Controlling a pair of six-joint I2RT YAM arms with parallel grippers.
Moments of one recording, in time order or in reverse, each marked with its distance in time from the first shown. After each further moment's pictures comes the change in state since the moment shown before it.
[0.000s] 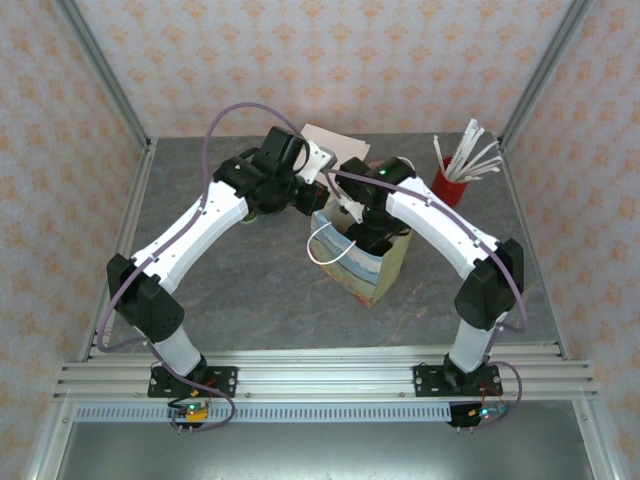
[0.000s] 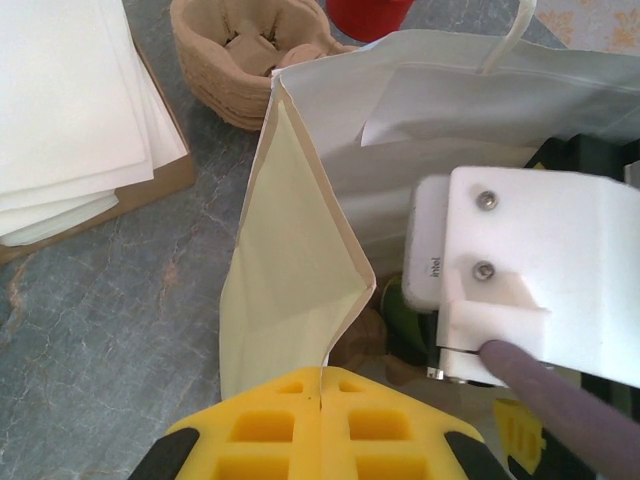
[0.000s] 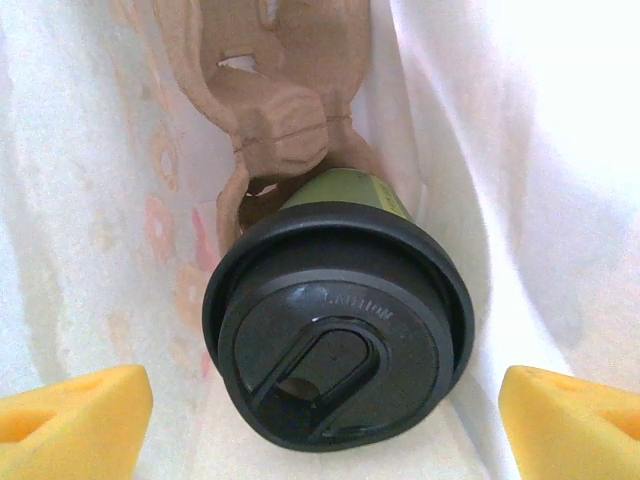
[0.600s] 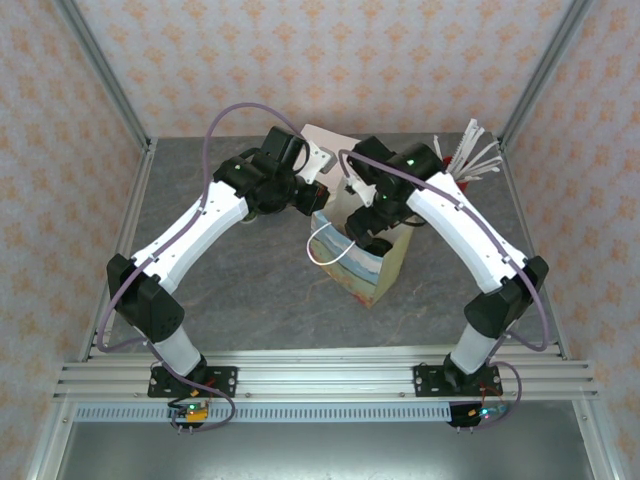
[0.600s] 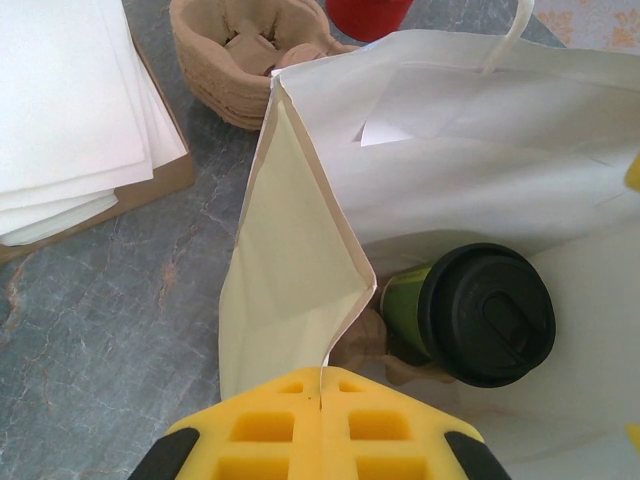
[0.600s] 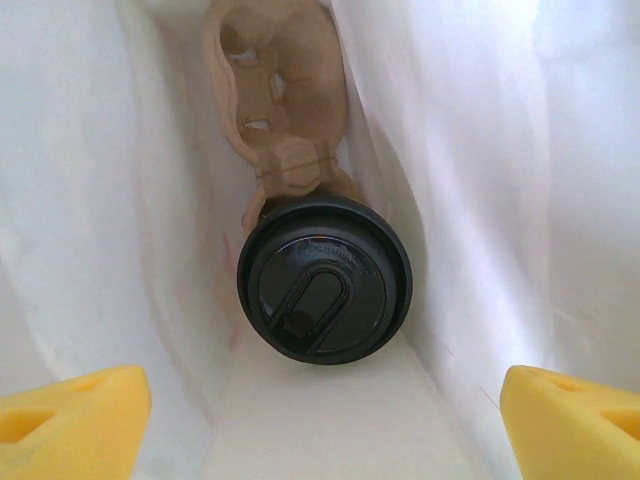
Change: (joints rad) left arm 0.000 0.000 -0.001 0.000 0.000 -0.001; right arm 0.000 -0.075 0.188 -0.091 -0.001 0.023
